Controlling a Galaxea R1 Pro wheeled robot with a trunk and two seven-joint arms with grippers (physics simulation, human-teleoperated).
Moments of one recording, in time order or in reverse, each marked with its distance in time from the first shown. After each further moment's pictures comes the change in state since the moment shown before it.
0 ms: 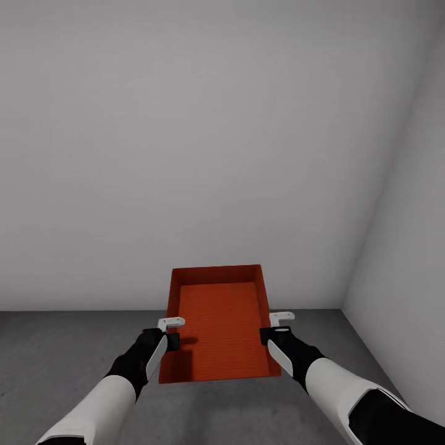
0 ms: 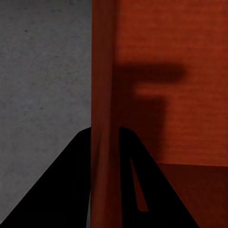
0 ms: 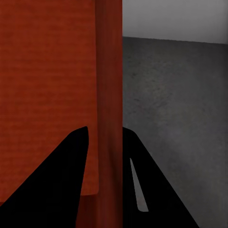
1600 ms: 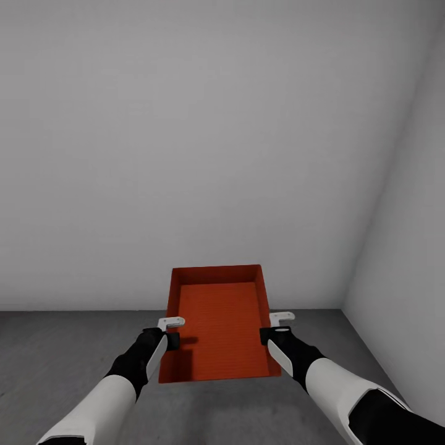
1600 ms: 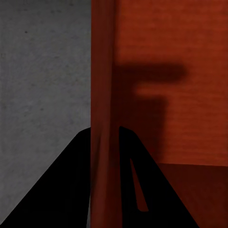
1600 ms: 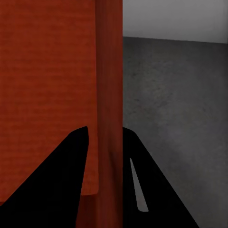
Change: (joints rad) left arm 0.000 -0.003 0.009 -0.004 -0.017 0.005 -0.006; right arm 0.000 0.000 -0.003 0.000 0.001 0.000 0.001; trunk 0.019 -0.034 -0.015
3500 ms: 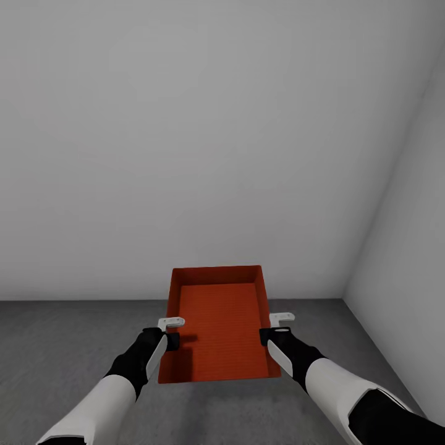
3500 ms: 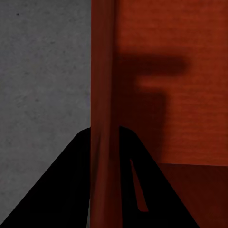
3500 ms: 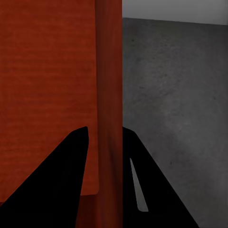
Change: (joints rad) left arm 0.000 0.001 0.000 -0.001 -0.001 0.010 0.000; right arm 0.000 0.001 0.009 0.002 -0.017 0.002 -0.003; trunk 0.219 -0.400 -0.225
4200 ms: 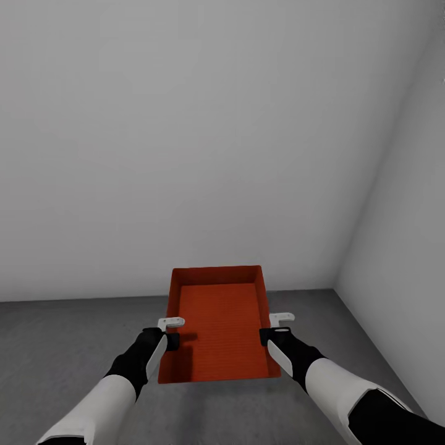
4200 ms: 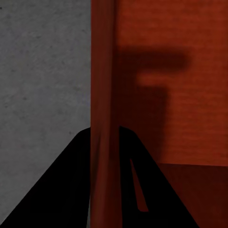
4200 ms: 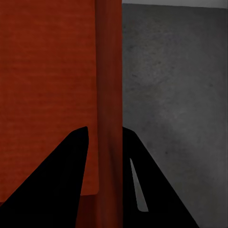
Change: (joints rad) left arm 0.000 0.000 0.000 0.000 -0.001 0.001 0.000; right arm 0.000 0.000 0.001 0.000 -0.001 0.001 0.000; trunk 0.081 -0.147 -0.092
